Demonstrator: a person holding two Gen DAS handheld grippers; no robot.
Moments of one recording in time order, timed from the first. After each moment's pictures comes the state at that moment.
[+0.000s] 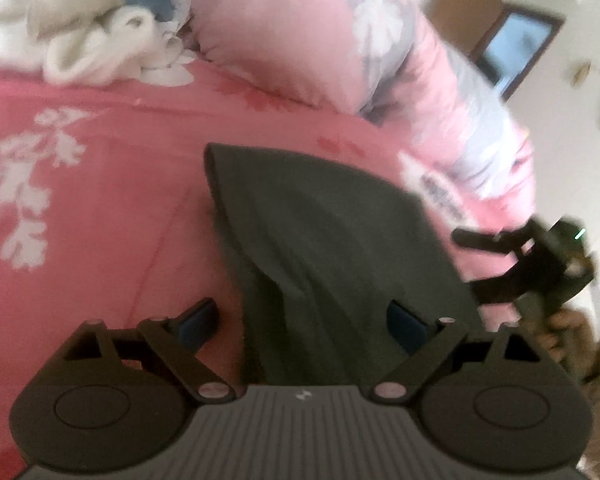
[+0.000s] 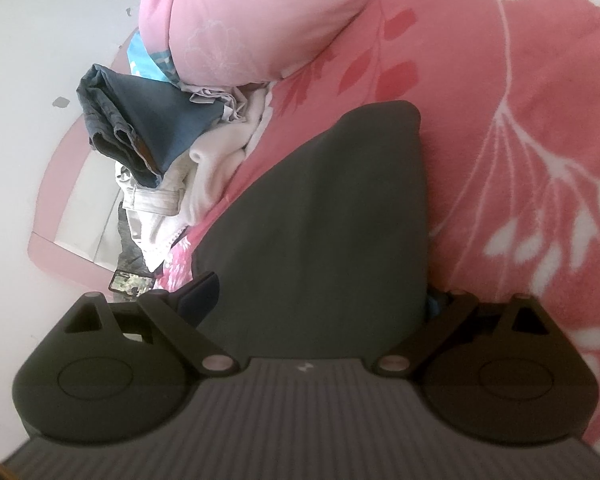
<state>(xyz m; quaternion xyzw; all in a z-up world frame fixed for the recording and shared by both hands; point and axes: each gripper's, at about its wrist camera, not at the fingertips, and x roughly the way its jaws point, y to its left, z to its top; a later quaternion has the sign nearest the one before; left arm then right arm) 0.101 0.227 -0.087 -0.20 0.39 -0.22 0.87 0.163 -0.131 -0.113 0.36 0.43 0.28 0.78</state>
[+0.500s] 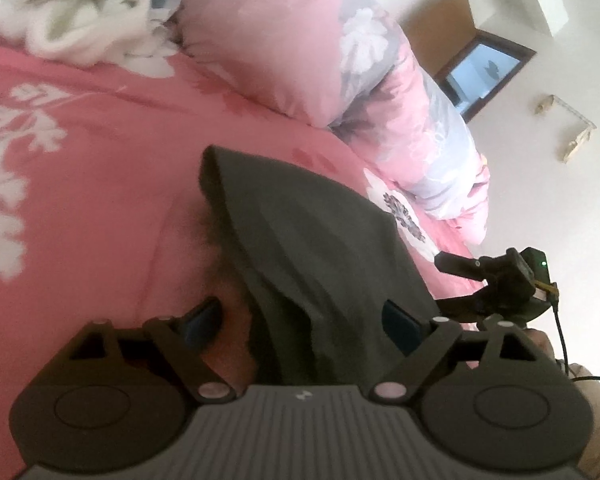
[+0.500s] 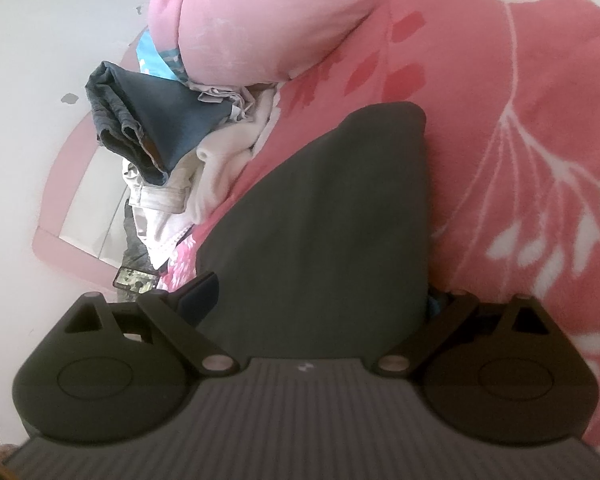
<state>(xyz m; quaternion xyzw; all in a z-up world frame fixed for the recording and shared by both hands) 0.125 0.241 -0.102 -0.24 0.37 -0.29 0.85 0.162 -0.133 -0.116 0.36 0.42 0.30 0.78</state>
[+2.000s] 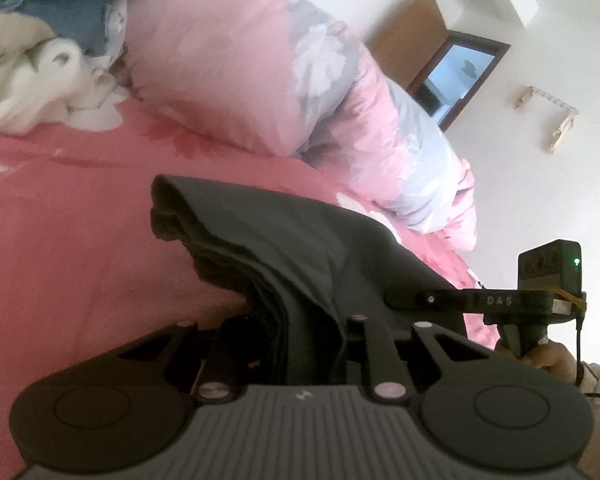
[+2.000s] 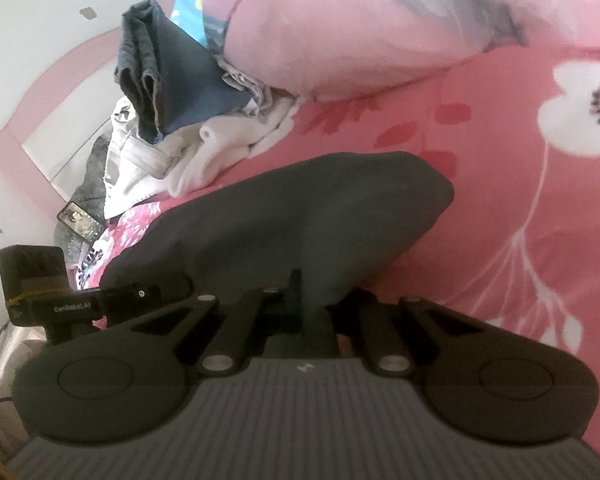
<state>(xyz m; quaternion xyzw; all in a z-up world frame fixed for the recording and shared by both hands) 0.137 0.202 -0.065 -0.21 0.32 -0.30 0.87 0.151 -0.106 -0.049 0.17 0.37 0.29 0.87</state>
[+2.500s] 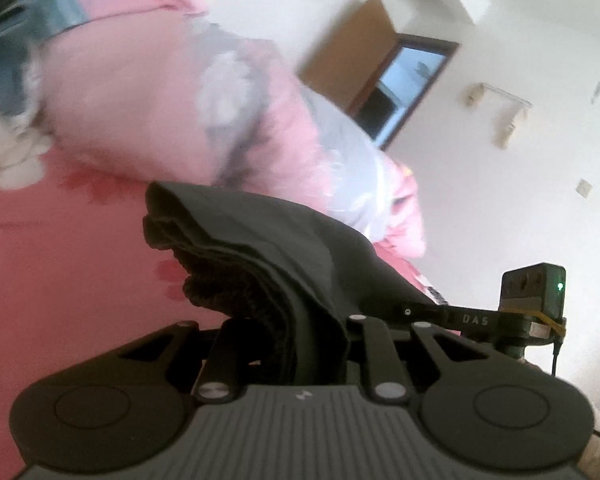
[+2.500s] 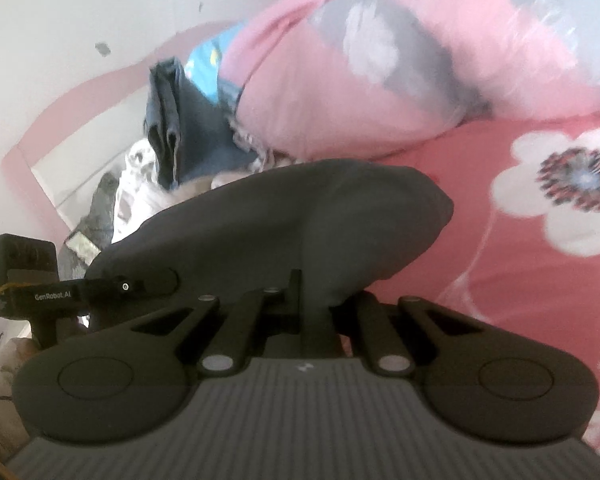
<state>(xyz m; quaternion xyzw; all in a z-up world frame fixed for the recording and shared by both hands) 0.107 0.139 0.010 -0.19 0.28 -0.37 0.87 0.092 -0.162 0.009 0.17 0.29 0.26 0.91</state>
